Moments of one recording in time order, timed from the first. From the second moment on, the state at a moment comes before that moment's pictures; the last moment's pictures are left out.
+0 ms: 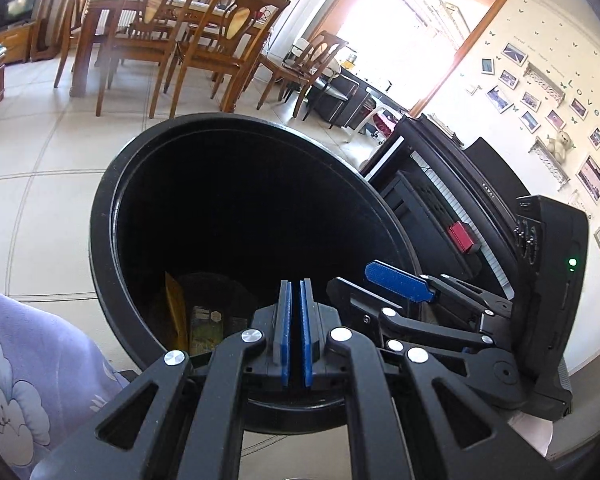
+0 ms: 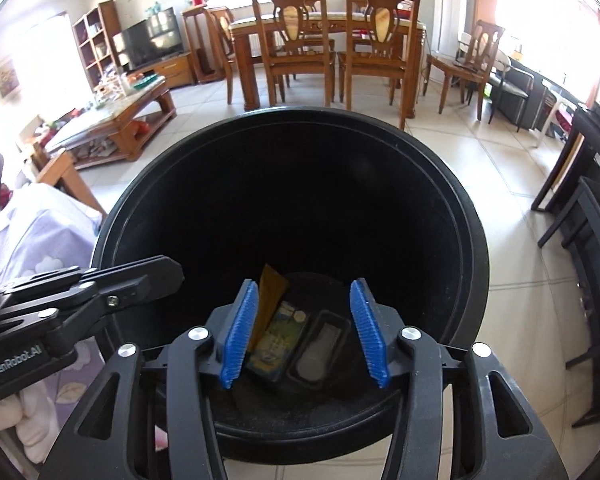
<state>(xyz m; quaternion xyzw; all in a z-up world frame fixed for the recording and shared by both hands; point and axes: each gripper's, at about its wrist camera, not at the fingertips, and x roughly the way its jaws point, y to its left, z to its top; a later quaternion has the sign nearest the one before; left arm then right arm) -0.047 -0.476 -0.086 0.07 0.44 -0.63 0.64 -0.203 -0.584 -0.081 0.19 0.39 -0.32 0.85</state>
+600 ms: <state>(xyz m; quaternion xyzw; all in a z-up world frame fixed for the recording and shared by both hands) -0.034 -0.220 0.002 0.06 0.28 -0.42 0.87 -0.183 -0.465 -0.039 0.15 0.19 -0.07 0.97</state>
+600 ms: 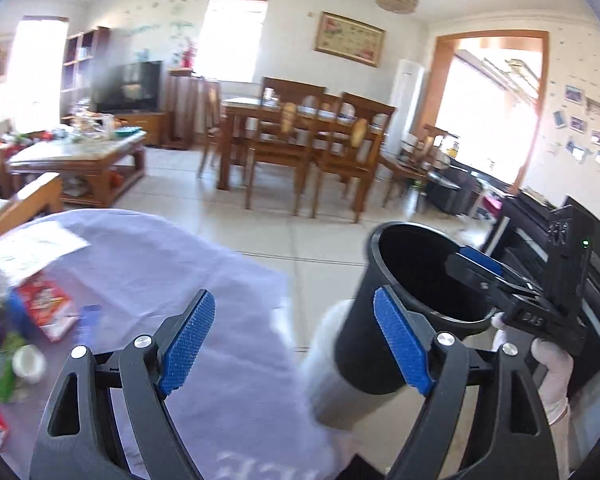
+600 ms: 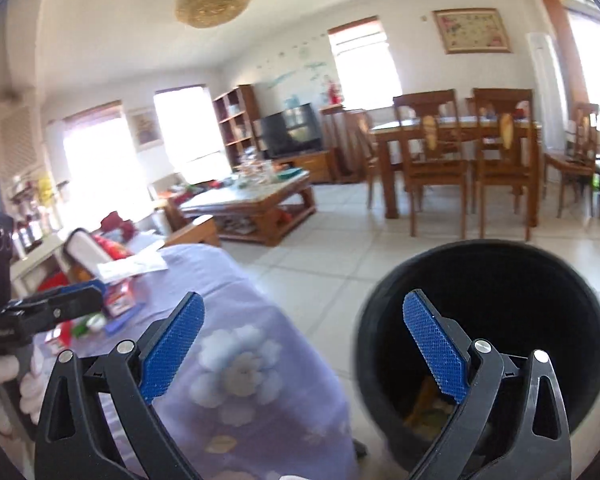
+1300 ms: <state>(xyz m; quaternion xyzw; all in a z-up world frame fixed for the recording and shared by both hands) 0.068 0.010 -0.062 -0.05 0.44 -0.07 0.90 0.083 -0.177 -0.045 -0.08 0.34 0.12 0.93</state>
